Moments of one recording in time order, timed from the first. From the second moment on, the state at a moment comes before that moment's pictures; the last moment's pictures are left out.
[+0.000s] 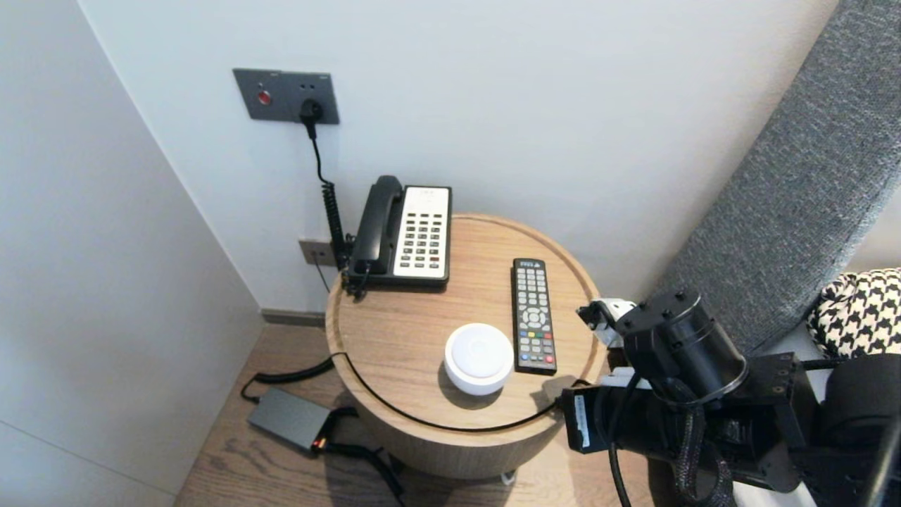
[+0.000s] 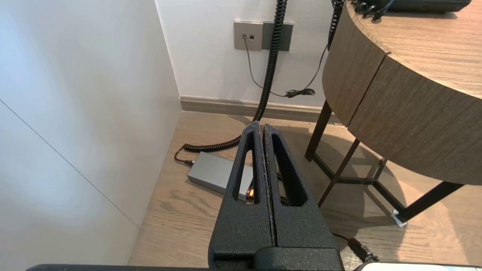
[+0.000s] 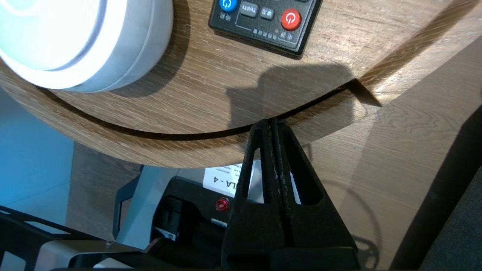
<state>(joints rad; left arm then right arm) 0.00 0.00 0.00 -0.03 0.01 0.00 0.74 1.61 -0.80 -0.10 -0.18 0.48</state>
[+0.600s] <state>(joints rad) 0.00 0.00 0.00 -0.03 0.01 0.00 0.74 1.65 -0.79 -0.19 -0.18 0.48</state>
